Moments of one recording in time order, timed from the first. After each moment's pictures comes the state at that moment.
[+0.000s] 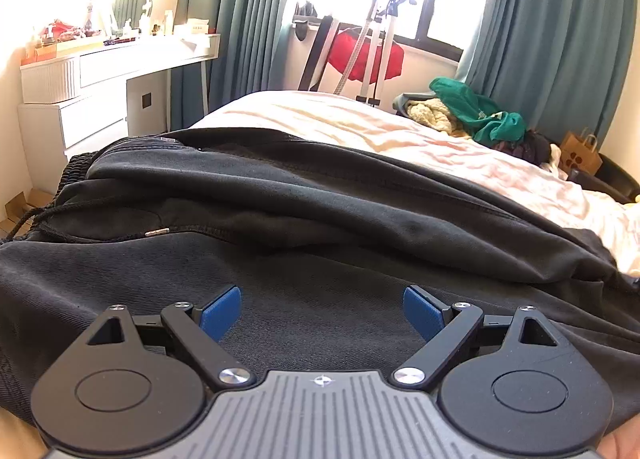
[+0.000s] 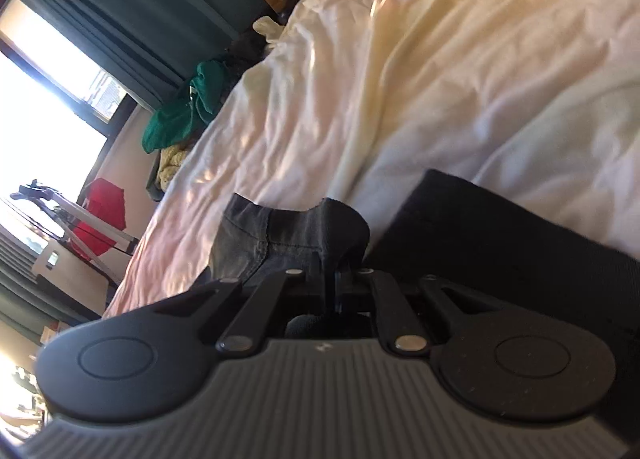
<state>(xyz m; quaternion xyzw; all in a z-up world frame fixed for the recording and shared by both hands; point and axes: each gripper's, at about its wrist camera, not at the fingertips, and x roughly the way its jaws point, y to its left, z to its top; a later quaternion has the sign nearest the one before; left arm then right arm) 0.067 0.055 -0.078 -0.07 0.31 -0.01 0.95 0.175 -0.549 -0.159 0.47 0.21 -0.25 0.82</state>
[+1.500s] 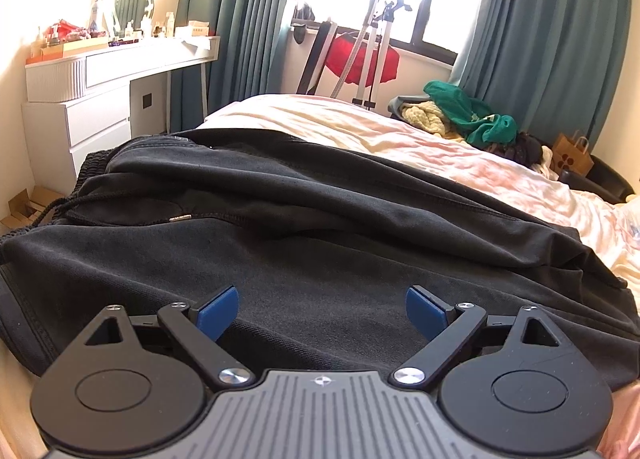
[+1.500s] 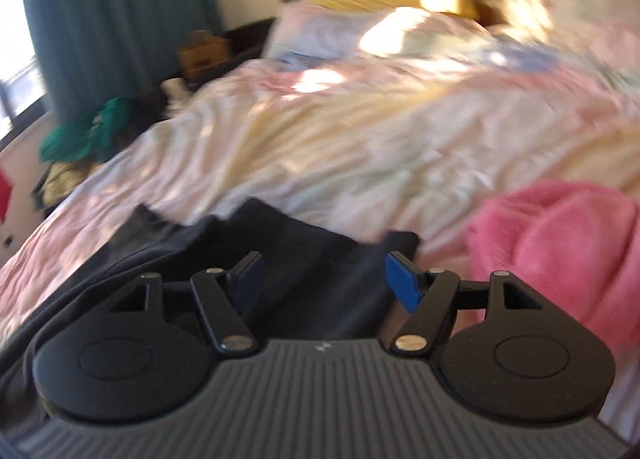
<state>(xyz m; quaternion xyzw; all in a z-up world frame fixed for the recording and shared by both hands) 0.019 0.063 -0.060 -0.08 0.31 -0.02 0.95 0.027 -0.447 -0.091 0.31 0.21 -0.49 0.79</state>
